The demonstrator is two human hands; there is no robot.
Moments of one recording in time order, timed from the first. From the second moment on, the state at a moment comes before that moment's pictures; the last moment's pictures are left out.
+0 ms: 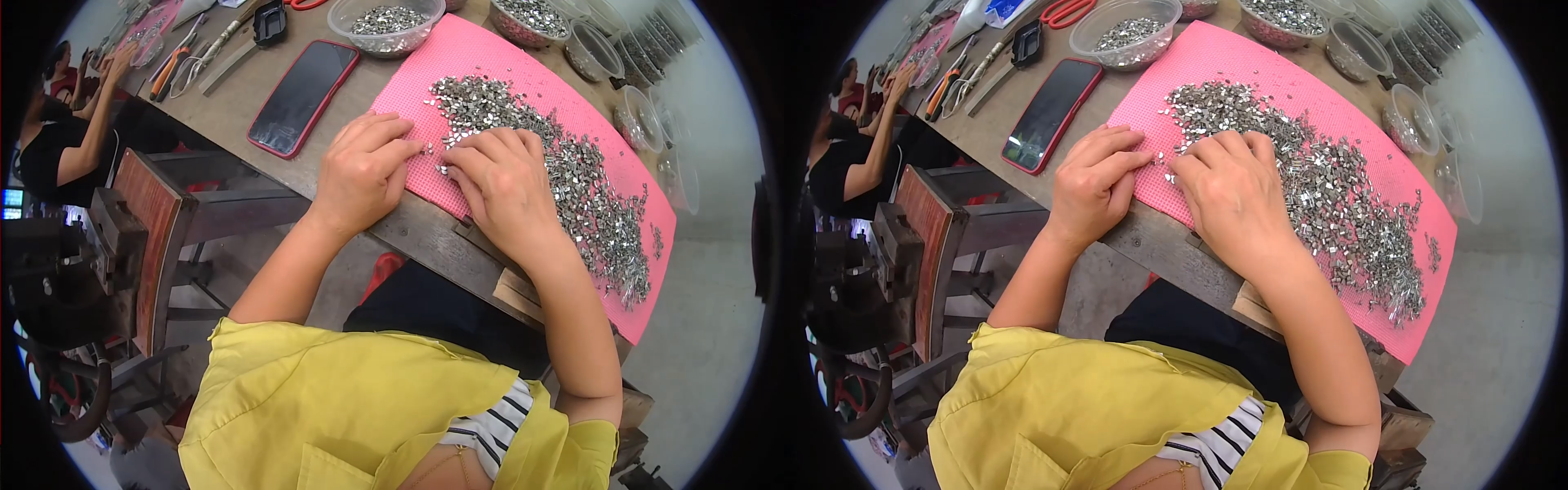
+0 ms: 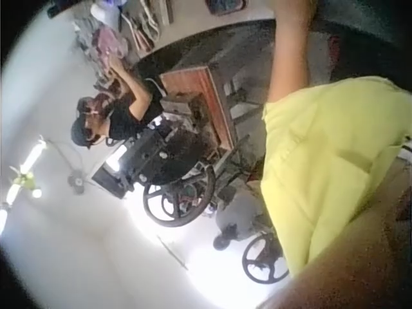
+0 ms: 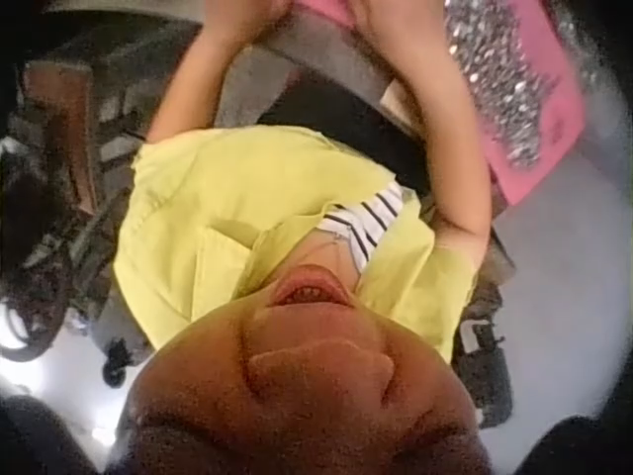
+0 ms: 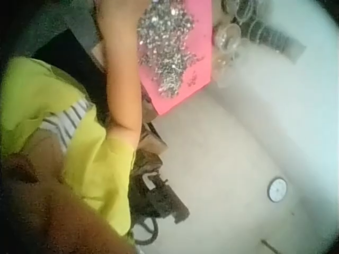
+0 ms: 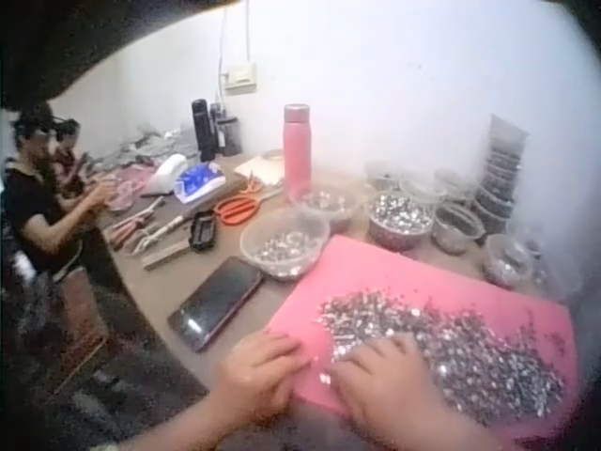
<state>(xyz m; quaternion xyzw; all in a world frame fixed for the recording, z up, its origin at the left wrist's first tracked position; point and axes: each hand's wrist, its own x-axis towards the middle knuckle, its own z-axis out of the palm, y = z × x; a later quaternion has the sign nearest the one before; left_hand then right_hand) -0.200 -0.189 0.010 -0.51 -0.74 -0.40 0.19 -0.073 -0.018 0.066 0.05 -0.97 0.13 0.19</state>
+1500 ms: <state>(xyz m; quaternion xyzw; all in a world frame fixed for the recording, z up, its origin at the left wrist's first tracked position) -0.210 -0.192 0.014 -0.50 -0.74 -0.44 0.10 -0.026 -0.013 0.087 -0.11 -0.95 0.19 0.22</state>
